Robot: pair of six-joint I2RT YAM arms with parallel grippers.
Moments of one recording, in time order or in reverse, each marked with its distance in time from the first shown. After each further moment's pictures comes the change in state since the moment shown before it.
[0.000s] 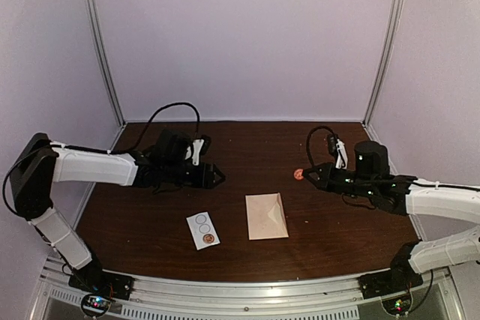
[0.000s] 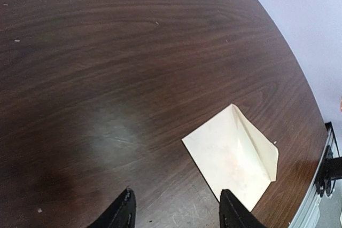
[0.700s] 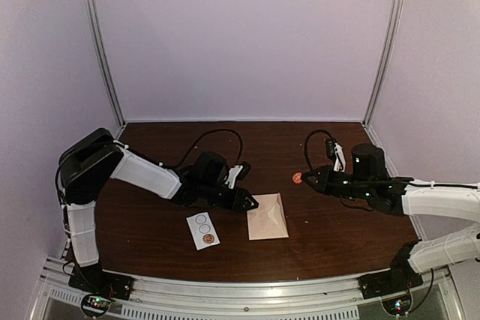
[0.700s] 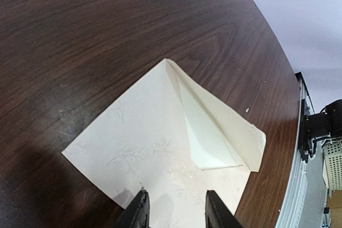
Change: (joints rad) left arm -0.145 0.448 0.166 0.250 0.276 -0.014; right arm -0.013 0.028 -0.027 0.027 -0.016 0.031
